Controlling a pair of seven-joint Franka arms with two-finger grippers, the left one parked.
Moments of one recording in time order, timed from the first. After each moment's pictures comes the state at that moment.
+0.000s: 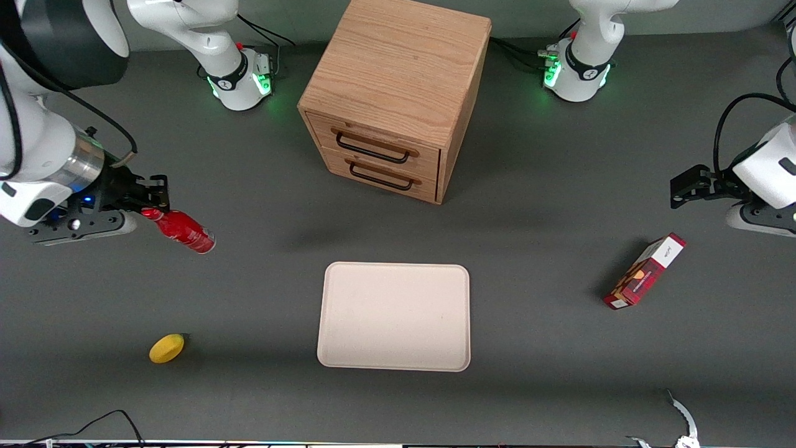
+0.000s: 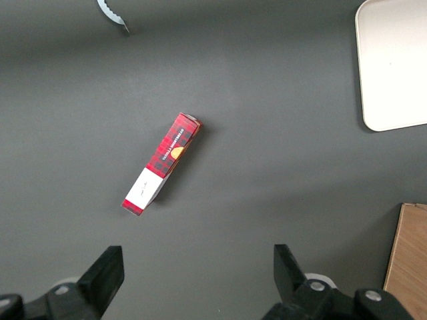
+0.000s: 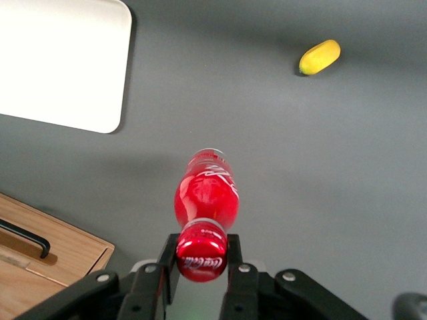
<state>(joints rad) 0.07 0.23 0.14 -1.31 -0.06 1.45 0.07</state>
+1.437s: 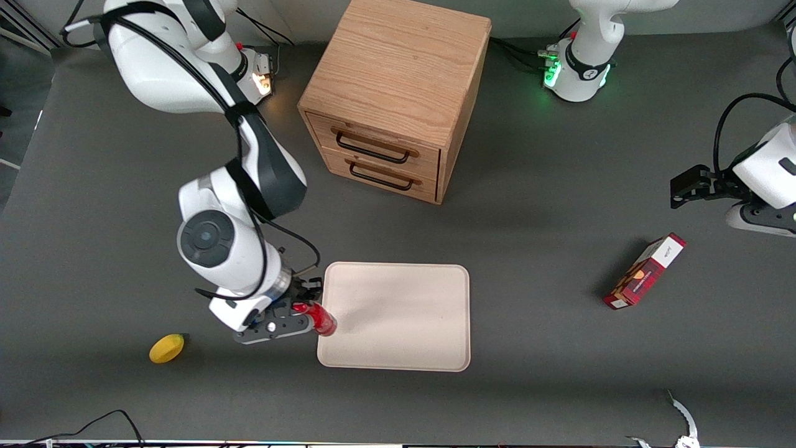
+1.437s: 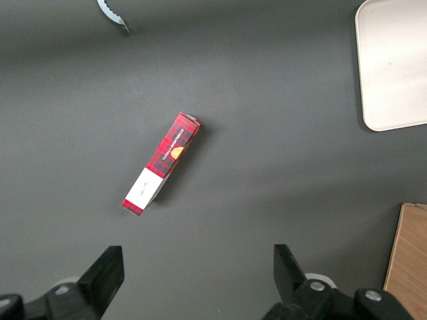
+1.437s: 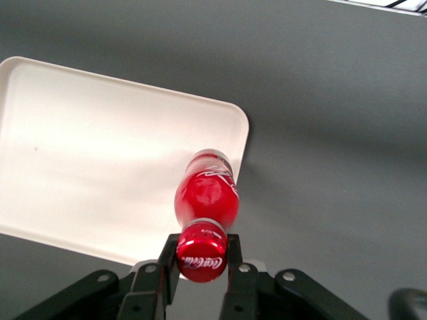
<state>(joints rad) 0.36 0.81 0.09 -1.00 -0.06 1.88 0.27</state>
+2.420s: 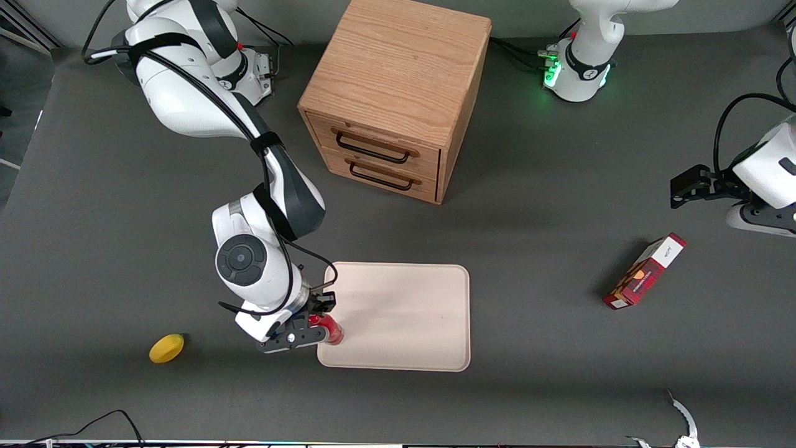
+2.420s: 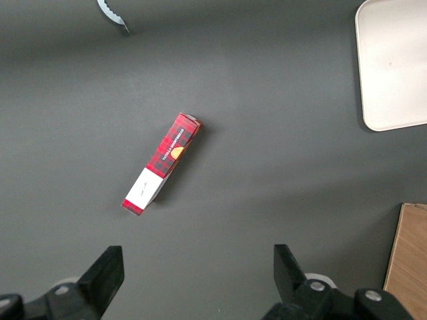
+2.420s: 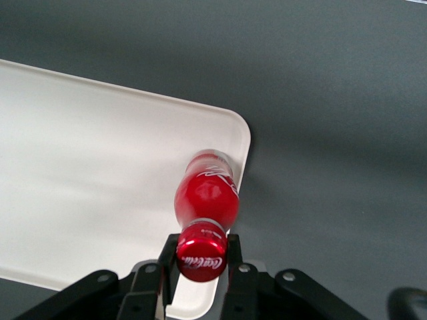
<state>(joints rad) 0.38 0.88 0.05 -0.99 -0.07 1.96 0.27</state>
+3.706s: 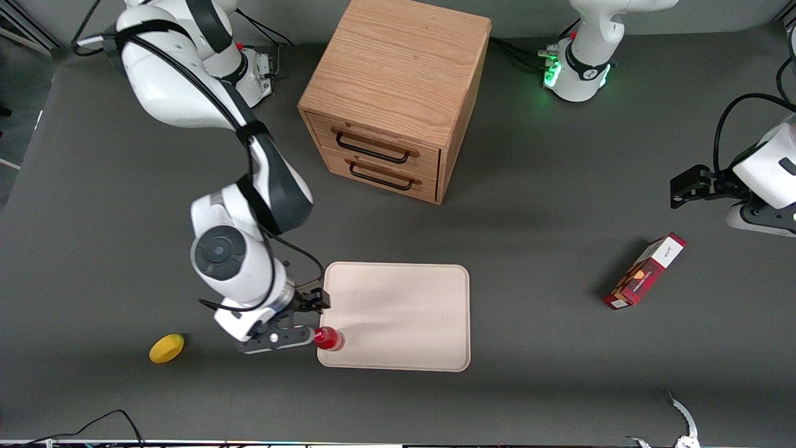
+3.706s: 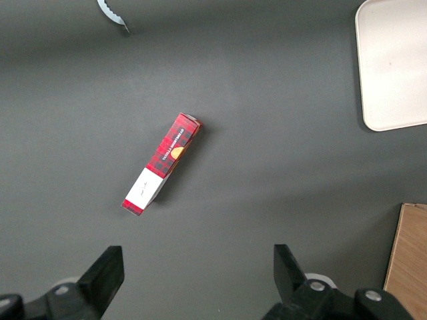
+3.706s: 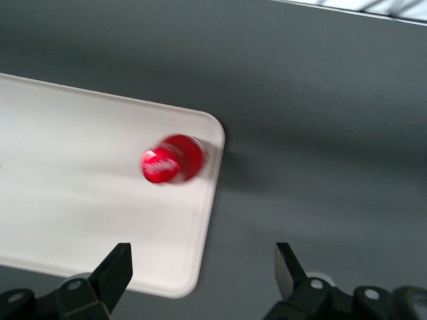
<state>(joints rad) 0.34 0.78 0.05 -1.00 -0.08 1.84 0.28</state>
